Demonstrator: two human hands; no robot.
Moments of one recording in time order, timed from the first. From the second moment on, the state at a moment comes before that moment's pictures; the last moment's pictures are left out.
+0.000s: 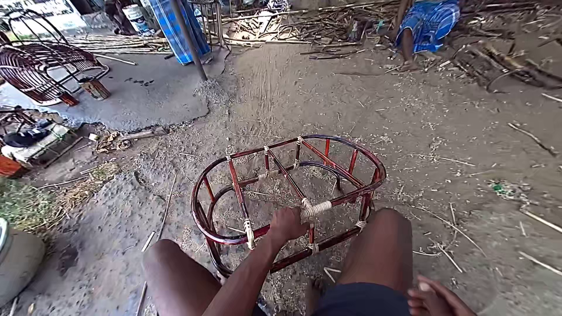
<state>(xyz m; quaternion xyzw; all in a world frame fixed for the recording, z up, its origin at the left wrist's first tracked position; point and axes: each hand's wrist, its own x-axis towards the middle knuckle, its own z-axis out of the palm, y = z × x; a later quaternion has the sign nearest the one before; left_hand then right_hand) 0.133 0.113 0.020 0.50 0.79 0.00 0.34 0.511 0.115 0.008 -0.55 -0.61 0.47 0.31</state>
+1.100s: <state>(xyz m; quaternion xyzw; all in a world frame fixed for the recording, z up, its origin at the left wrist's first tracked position) 0.078 -0.004 -0.033 0.07 0.81 0.51 0.27 0.310 0.232 -0.058 -0.47 -0.10 0.71 0.52</state>
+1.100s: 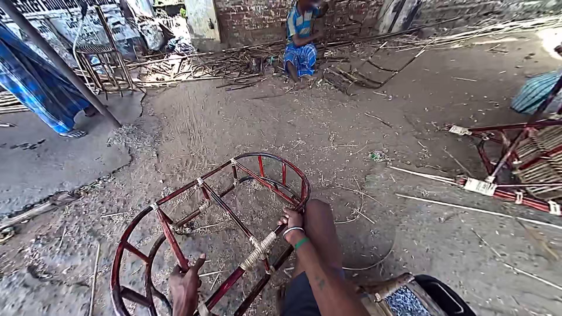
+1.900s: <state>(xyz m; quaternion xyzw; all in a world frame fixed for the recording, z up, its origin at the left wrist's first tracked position) 0.103 -0.038 -0.028 0.19 0.81 0.55 0.08 0.186 0.016 -0.025 -0.34 -0.41 0.85 0.03</state>
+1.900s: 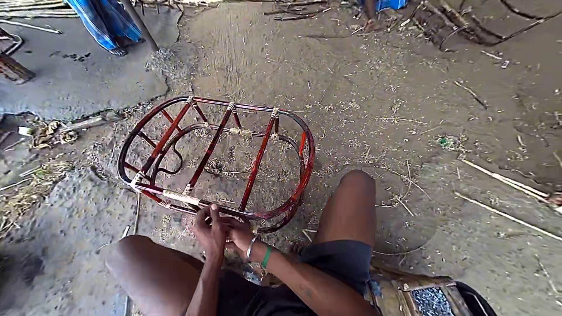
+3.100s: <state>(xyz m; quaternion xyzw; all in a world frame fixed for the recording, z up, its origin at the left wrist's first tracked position) 0.208 -0.033 -0.042 0.24 0.77 0.59 0.00 0.165 0.163 0.114 -0.35 -0.86 0.36 0.11</state>
